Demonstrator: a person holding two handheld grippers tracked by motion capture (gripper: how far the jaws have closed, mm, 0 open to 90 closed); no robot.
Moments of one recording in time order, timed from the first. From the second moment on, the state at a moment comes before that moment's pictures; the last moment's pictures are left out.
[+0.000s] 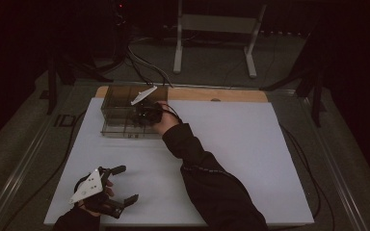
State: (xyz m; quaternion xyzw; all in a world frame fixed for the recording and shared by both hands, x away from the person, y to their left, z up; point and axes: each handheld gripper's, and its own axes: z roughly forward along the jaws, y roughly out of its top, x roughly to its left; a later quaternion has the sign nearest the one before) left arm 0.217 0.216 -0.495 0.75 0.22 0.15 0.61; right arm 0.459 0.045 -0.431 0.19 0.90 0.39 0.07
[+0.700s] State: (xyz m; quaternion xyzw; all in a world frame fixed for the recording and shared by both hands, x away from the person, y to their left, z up) left arm 0.216 0.217 -0.495 0.75 0.22 0.15 0.61; right arm 0.456 0.054 -0.435 0.19 0.89 0.40 0.07
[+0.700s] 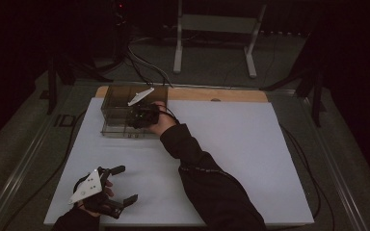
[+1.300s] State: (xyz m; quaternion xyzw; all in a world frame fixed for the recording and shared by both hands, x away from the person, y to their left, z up) left arm 0.217 0.216 -0.495 0.75 0.22 0.15 0.60; right arm 0.429 0.037 -0.419 0.20 0.88 0.44 0.04
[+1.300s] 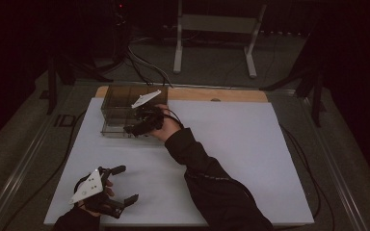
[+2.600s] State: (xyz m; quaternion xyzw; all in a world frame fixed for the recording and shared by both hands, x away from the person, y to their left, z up) left arm 0.217 0.214 -0.494 0.75 0.22 0.16 0.60; right arm 0.394 -0.084 -0.393 0.22 0.86 0.46 0.09
